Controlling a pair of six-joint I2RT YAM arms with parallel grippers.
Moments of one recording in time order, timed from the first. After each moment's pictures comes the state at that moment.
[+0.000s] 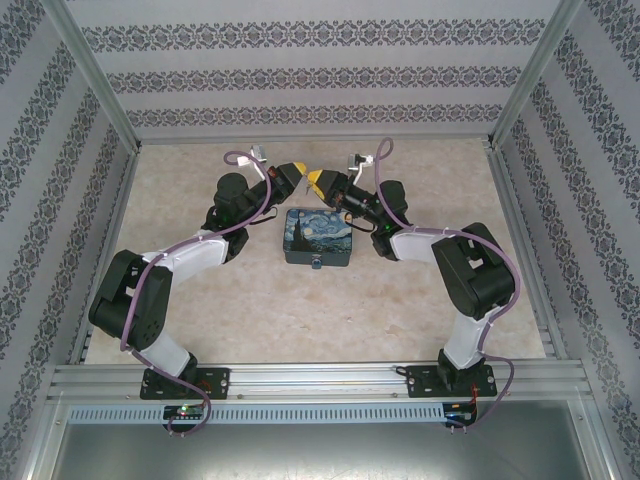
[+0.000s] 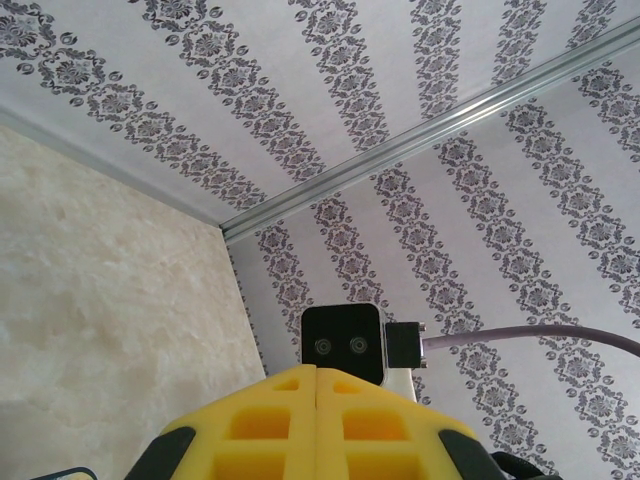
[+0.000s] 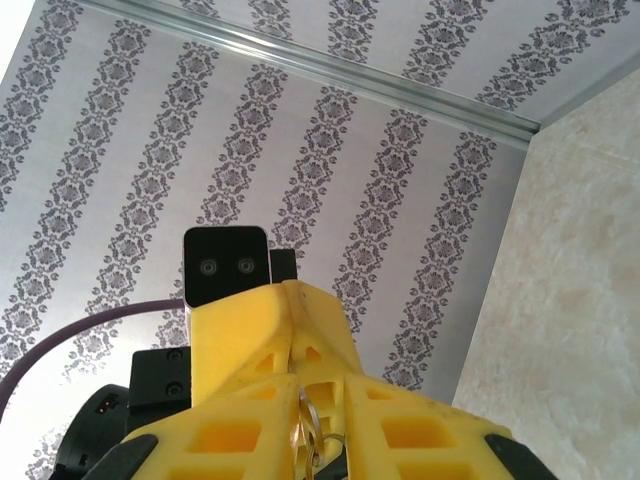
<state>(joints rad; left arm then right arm) -0.39 1.60 0.92 0.75 0.37 -1.11 0.46 1.83 0.92 1.13 -0.61 1.42</state>
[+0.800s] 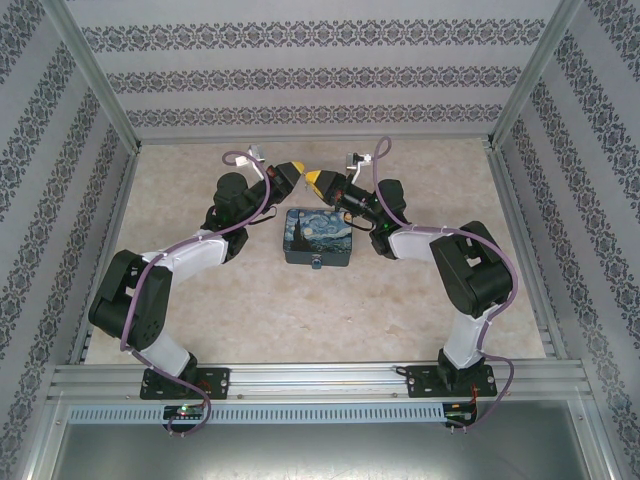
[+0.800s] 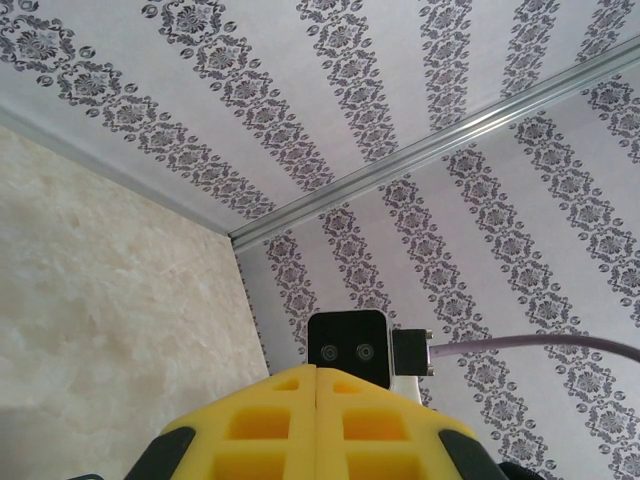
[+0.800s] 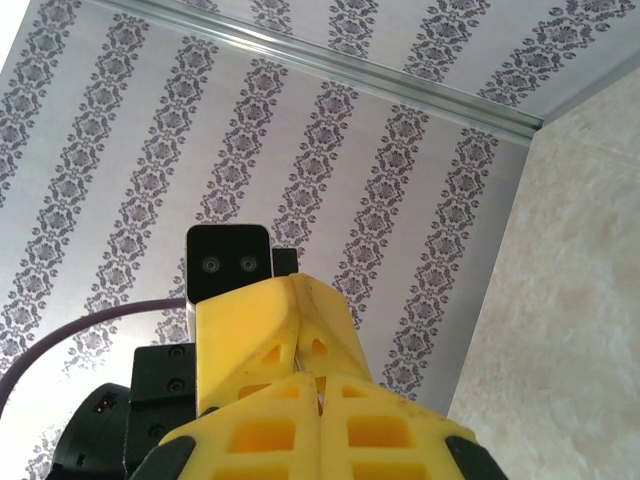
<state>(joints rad) -0.39 1.60 0.92 0.74 0.34 -1.11 0.46 1.84 0.94 1.13 -0.62 1.41</state>
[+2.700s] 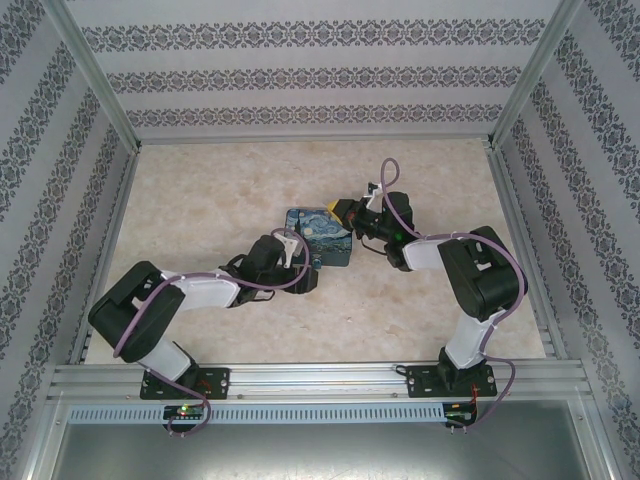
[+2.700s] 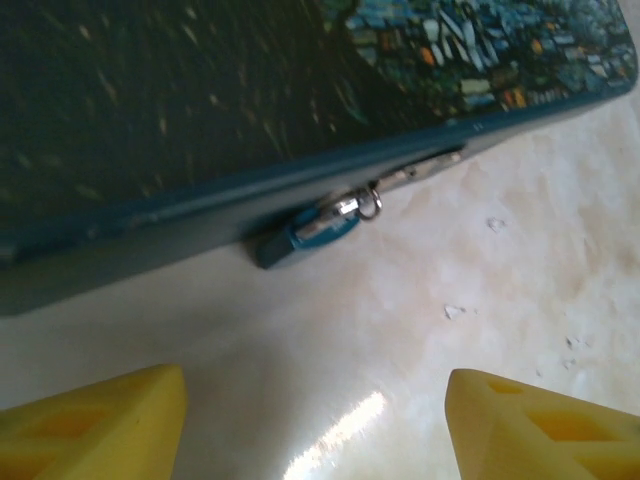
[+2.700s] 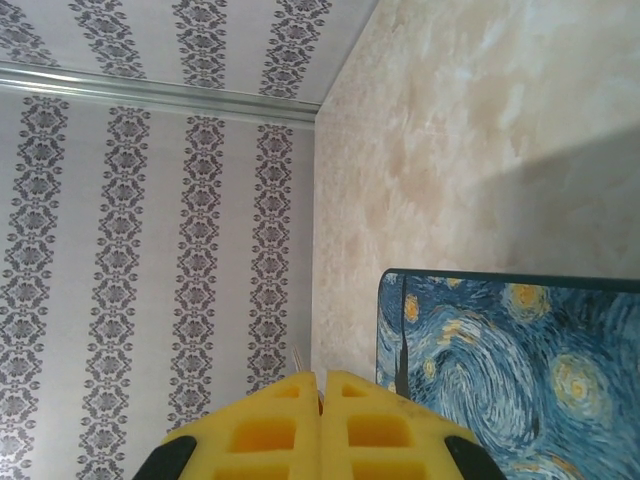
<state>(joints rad) -0.64 1.57 0.59 0.25 0.24 -0.47 0.38 1.80 0.76 0.83 -0.59 1.30</state>
